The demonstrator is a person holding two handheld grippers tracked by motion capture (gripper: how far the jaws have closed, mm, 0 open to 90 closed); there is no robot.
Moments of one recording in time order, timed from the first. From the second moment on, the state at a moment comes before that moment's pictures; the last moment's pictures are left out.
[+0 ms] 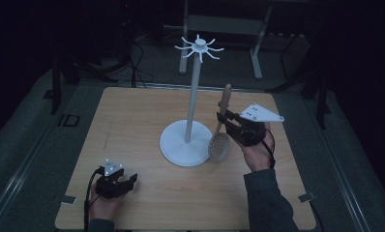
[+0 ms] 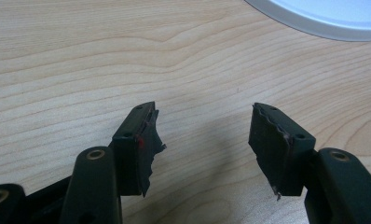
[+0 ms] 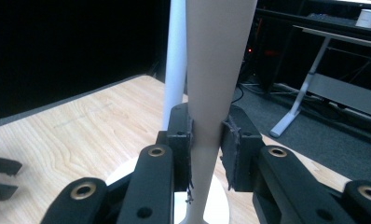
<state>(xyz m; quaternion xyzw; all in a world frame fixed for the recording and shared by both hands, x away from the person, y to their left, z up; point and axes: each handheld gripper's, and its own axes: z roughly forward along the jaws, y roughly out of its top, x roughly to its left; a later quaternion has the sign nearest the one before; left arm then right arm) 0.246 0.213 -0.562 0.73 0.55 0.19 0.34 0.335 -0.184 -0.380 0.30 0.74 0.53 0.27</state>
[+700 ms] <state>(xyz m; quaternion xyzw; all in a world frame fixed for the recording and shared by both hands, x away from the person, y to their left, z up) 0.246 0.213 -0.561 0.73 0.55 0.19 0.35 0.344 -0.179 -0.361 0.31 0.73 0.54 0.28</state>
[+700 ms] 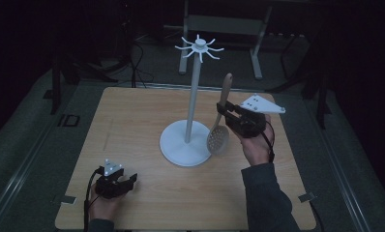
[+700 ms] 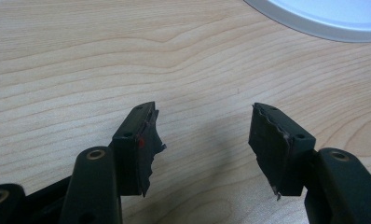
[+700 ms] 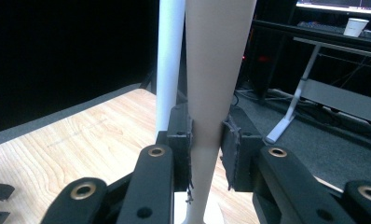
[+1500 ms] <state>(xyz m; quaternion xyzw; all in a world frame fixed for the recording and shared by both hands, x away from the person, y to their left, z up) 0.246 0.213 -0.561 0.73 0.55 0.19 0.35 0.354 -0.171 -0.342 0.31 0.73 0.54 0.28</state>
